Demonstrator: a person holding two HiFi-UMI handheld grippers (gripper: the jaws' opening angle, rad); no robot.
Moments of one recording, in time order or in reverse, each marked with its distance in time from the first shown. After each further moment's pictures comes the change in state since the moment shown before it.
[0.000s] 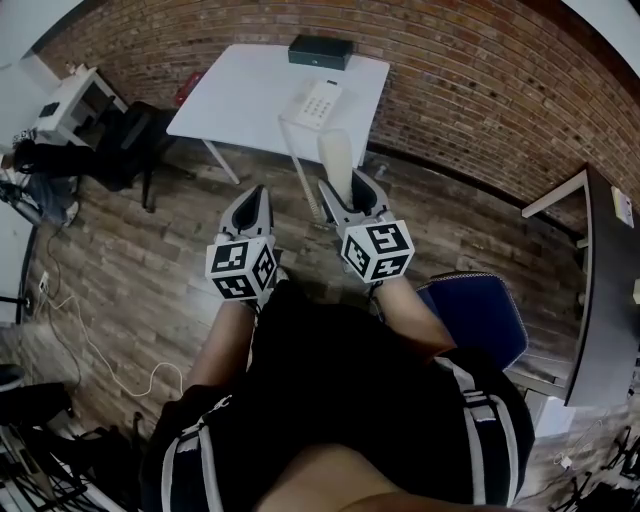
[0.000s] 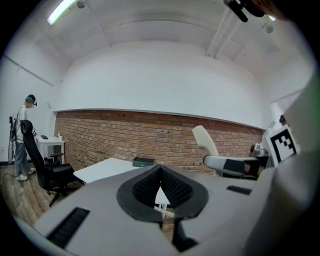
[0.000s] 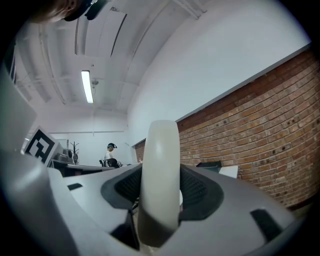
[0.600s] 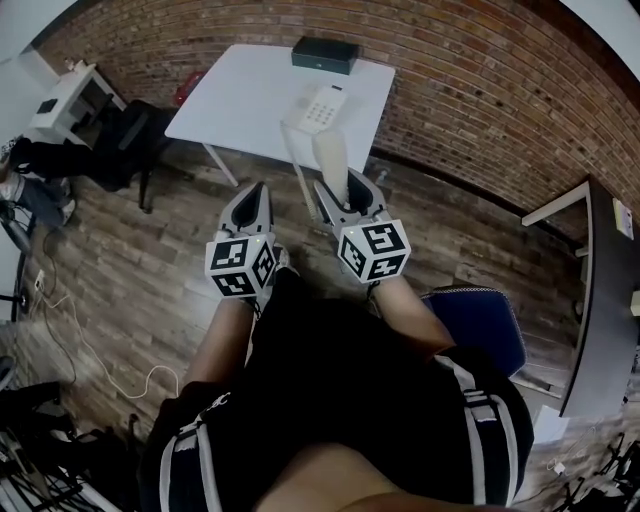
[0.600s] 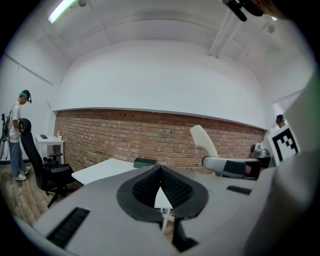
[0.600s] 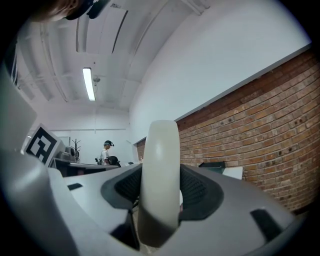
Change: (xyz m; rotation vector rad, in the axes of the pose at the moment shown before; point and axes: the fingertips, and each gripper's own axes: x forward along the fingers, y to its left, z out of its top) left arm 0.039 0.024 0.005 -0.004 -0.007 0.003; right arm 0.046 -0.008 -0.003 -0.024 0.015 0.025
